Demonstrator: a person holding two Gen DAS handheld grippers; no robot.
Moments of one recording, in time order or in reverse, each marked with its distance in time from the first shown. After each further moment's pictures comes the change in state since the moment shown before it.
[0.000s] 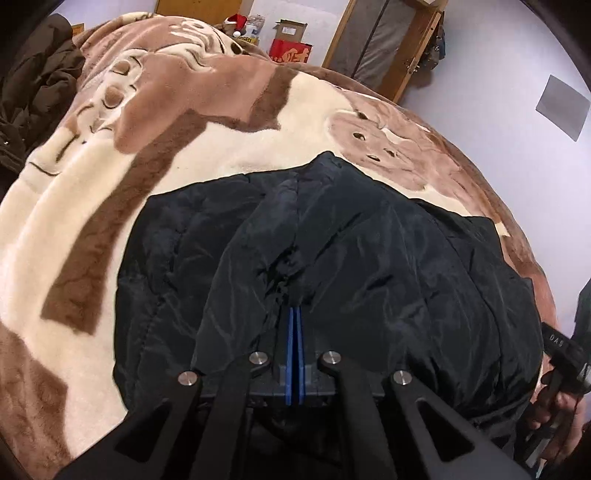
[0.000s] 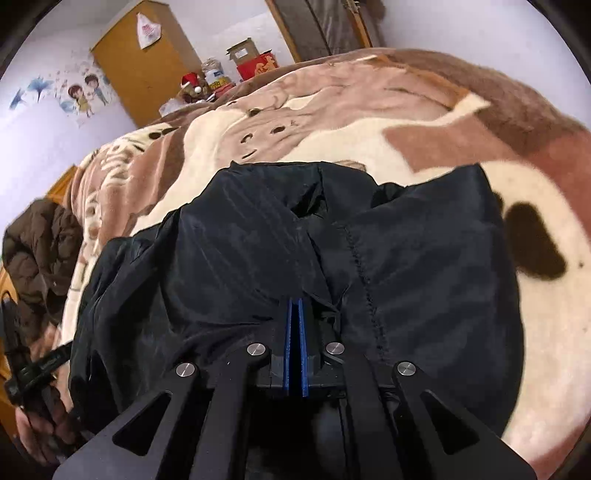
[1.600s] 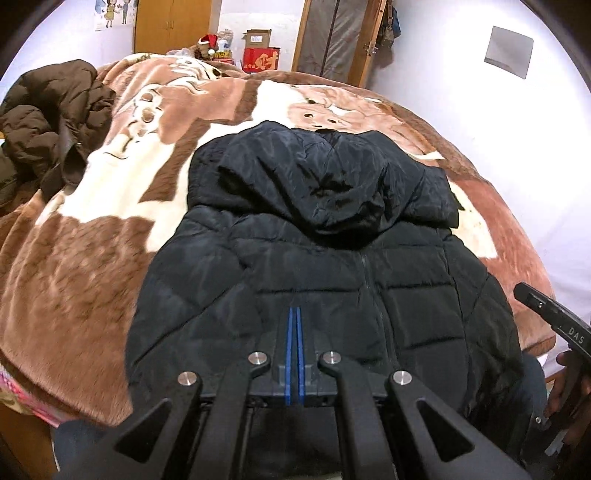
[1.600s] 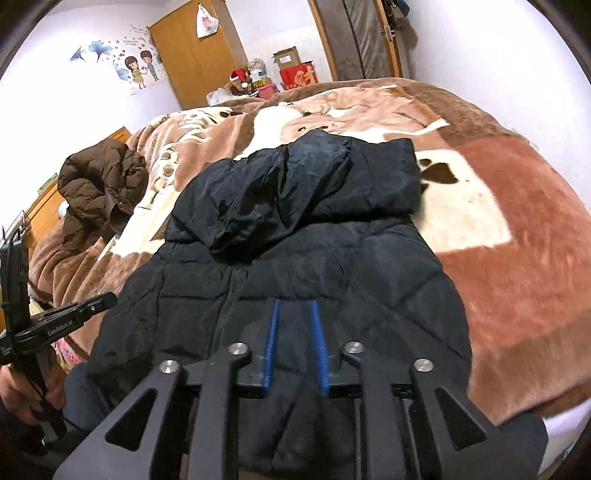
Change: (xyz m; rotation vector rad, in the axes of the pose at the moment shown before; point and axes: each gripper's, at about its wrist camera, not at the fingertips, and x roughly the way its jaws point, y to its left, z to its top) left arm -0.216 -0.046 -0.178 0.170 0.004 0.047; right arm -0.230 0.035 -0.195 -0.157 -0.040 0.052
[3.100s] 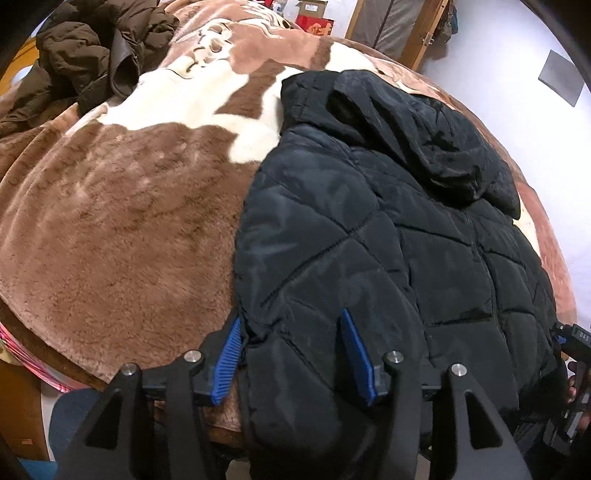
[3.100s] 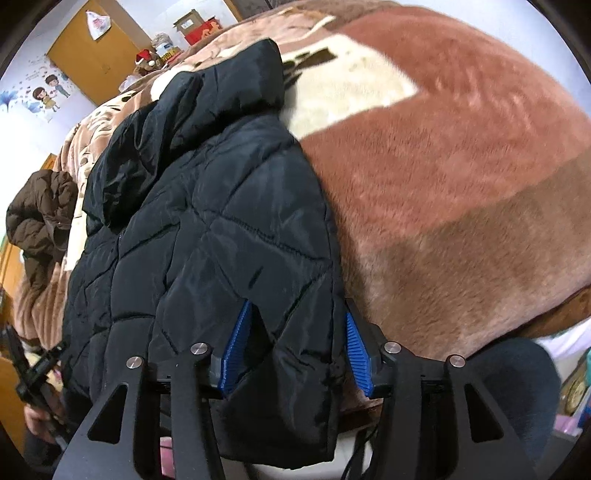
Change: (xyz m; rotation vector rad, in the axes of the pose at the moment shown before) left arm 0.043 0.108 -0.060 -0.159 0.126 0.050; right arm 0.041 -0.128 -0.052 0.347 0.271 -0.077
